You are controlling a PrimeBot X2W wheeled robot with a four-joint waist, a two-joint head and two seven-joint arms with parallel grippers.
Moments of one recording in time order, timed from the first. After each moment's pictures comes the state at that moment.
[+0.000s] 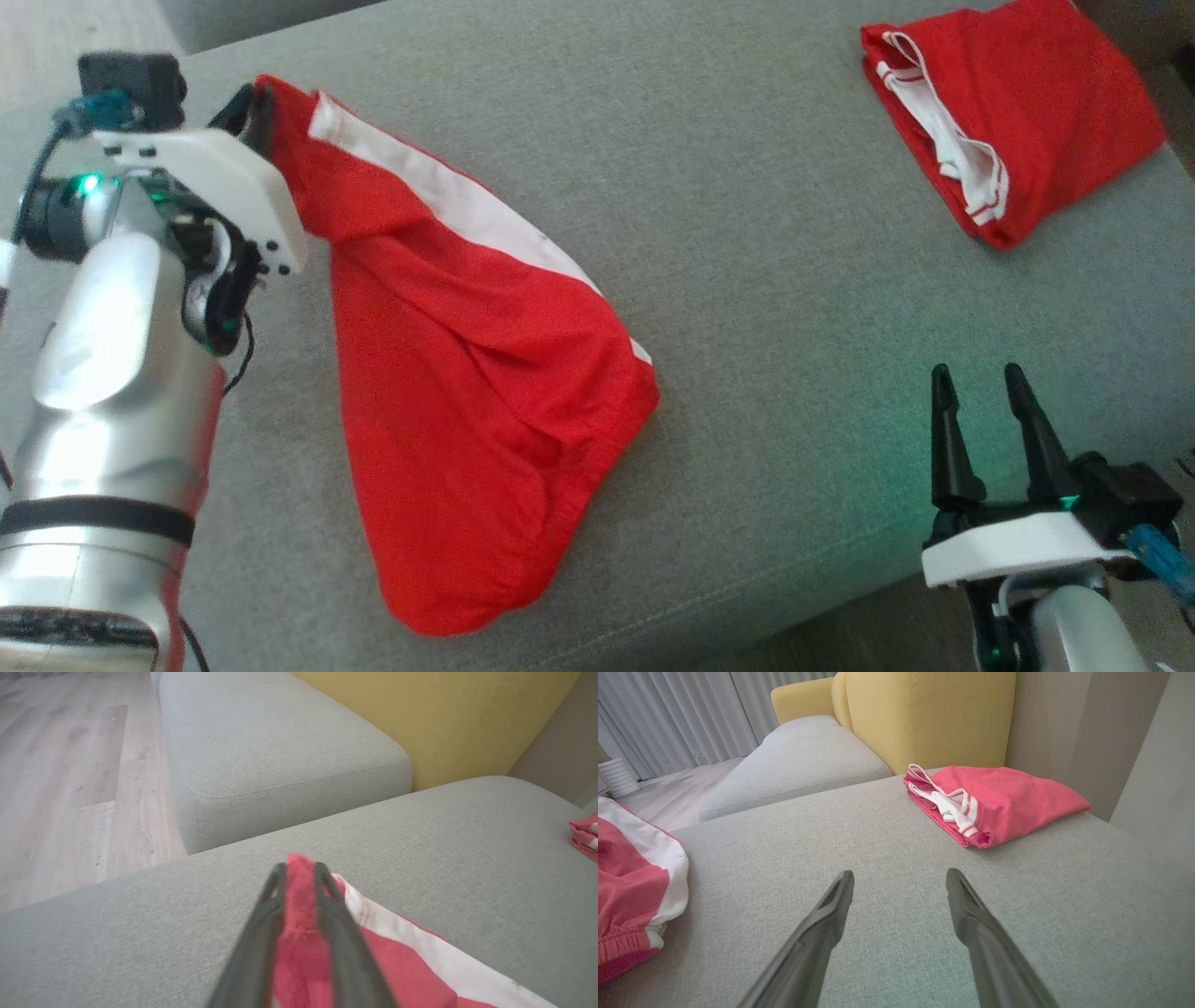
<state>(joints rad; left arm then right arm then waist) -0.83 0.23 -0.28 0.76 -0.34 -0.06 0.08 -0.04 -0.04 0.00 0.26 0.19 0.13 -0.25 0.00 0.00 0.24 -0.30</state>
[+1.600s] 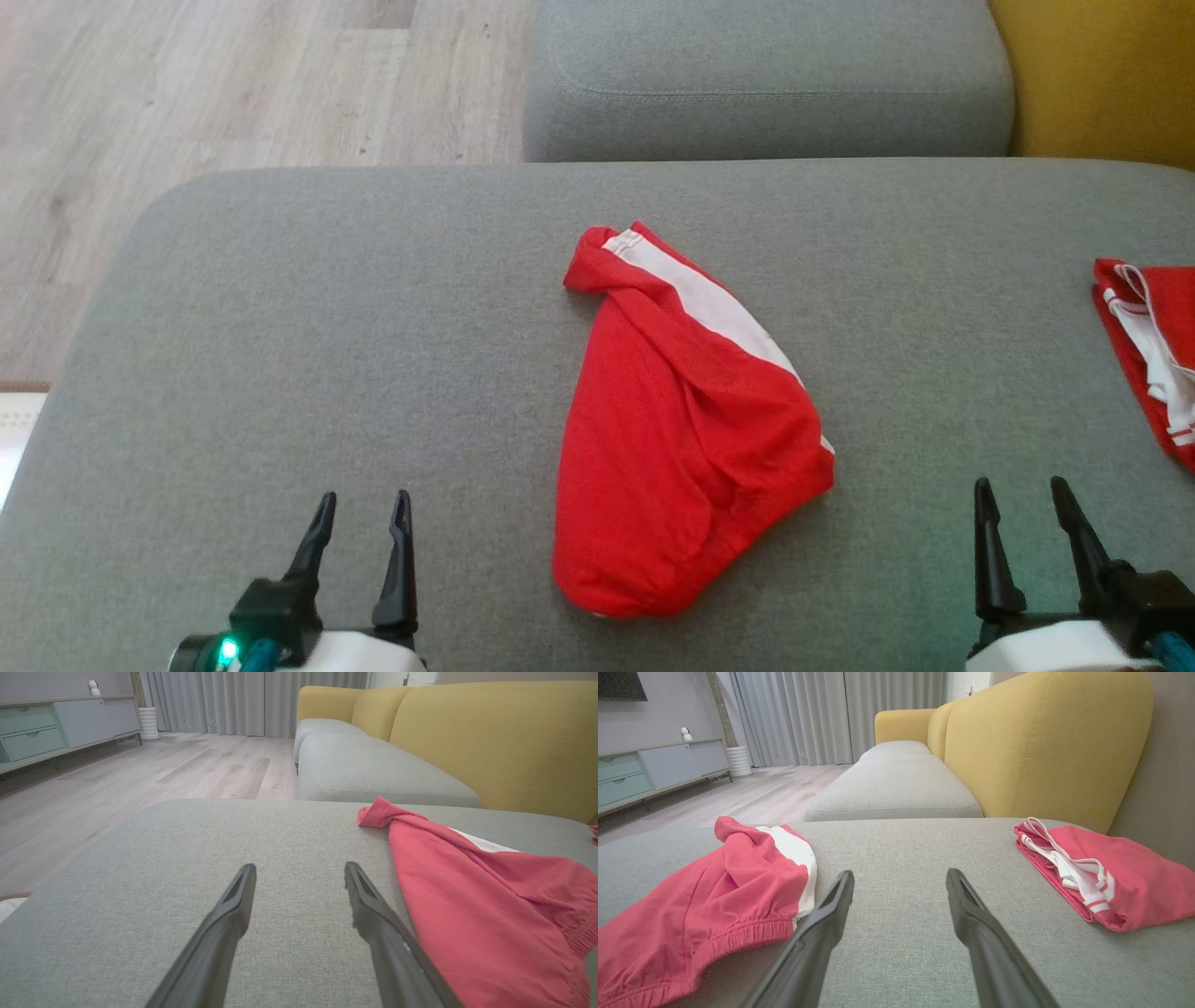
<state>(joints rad) 0.17 0.10 -0.25 0.11 -0.17 0.13 -0.25 0.16 -0.04 -0.11 0.20 0.06 0.13 -0.25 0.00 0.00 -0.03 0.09</state>
